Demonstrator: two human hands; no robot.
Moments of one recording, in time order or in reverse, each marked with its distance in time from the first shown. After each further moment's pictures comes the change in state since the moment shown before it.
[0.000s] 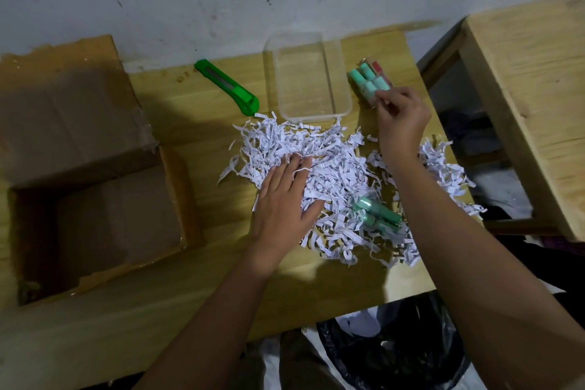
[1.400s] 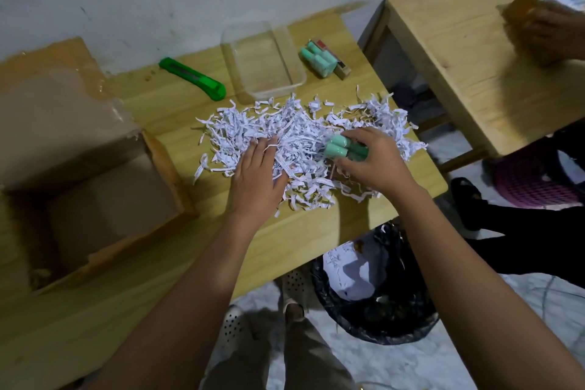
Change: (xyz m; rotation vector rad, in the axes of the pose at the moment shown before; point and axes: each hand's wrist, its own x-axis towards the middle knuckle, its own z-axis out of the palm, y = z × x) left_hand -0.025 -0.008 -0.012 -0.049 -0.047 0.048; right_hand -0.121 -0.018 -0.099 -0.254 -0.450 -0.012
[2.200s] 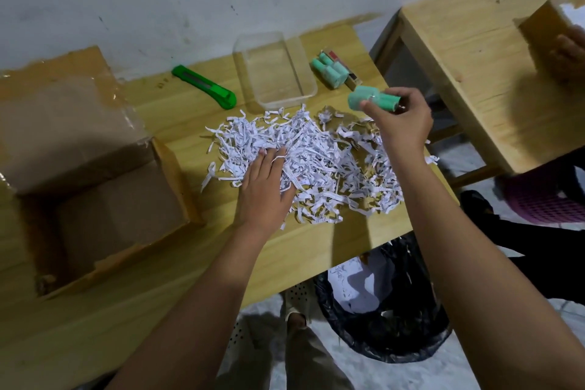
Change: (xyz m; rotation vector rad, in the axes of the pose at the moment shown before) left_hand -0.001 0.004 0.000 -0.010 0.013 -0.027; right_hand 0.053 -0.025 -0.017 0.654 0.508 0.296
